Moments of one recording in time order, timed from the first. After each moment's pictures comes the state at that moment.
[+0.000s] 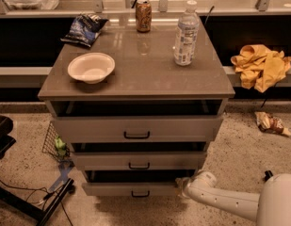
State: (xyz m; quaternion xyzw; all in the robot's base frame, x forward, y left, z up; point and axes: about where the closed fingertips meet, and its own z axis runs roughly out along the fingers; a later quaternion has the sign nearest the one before) arm 0.548 -0.179 0.184 -0.65 0.73 -0.02 0.21
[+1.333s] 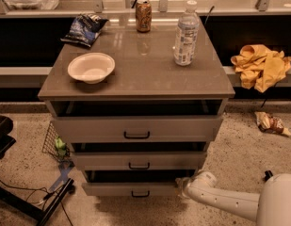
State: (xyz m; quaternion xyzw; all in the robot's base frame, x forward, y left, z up) arm 0.547 -0.179 0.185 -0.65 0.73 -0.02 0.21
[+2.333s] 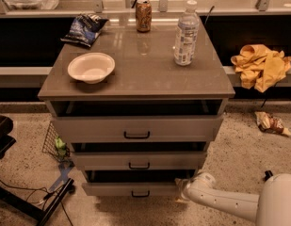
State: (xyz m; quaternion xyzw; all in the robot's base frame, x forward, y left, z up) arm 0.547 -0.178 0.183 -0.65 0.73 -0.02 0.21
